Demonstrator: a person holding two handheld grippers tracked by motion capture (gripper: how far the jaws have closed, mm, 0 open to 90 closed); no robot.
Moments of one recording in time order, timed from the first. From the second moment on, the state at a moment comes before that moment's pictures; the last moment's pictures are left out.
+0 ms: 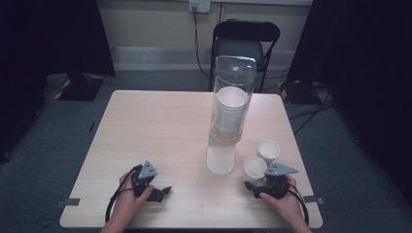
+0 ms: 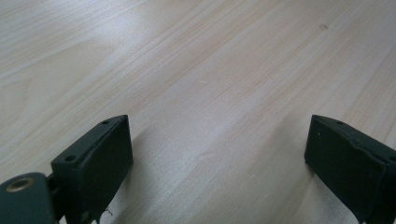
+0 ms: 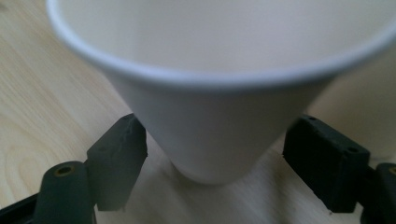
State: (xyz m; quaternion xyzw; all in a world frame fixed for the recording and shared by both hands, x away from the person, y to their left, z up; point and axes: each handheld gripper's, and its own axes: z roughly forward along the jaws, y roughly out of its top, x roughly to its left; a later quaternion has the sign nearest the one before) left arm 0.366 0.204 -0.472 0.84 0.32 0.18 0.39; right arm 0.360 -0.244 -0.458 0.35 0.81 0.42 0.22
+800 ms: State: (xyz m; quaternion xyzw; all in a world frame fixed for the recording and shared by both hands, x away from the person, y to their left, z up) left arm 0.366 0.204 -0.472 0.84 0.32 0.18 0.39; right arm 0.324 -0.308 -0.460 0.37 0.81 0.40 0.22
